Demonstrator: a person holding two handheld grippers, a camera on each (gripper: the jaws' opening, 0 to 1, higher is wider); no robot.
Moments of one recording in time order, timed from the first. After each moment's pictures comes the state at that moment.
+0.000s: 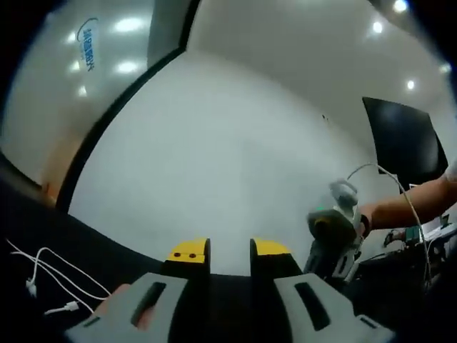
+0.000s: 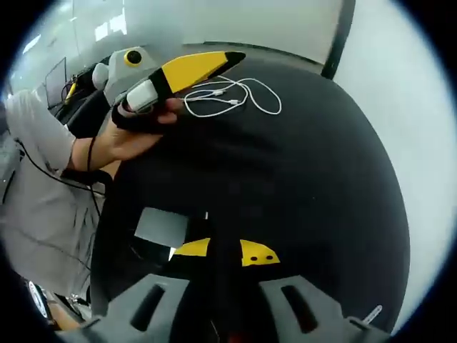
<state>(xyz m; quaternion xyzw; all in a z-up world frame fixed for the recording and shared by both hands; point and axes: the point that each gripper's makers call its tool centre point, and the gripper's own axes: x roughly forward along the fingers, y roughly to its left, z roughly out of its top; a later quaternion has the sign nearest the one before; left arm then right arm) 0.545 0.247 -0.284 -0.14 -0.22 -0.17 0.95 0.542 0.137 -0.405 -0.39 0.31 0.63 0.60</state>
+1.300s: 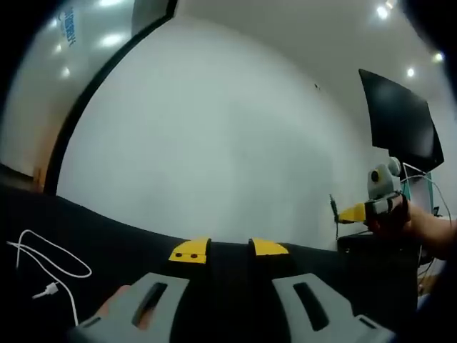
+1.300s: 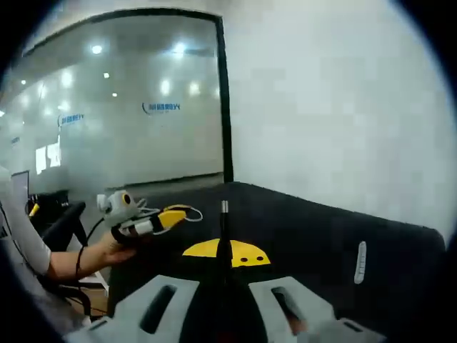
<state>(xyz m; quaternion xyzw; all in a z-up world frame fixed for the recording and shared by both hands) 0.569 0.211 -0.322 -0.11 -0.12 -0.21 0.96 0.578 0.054 -0.307 -0.06 0.10 0.47 0.87</state>
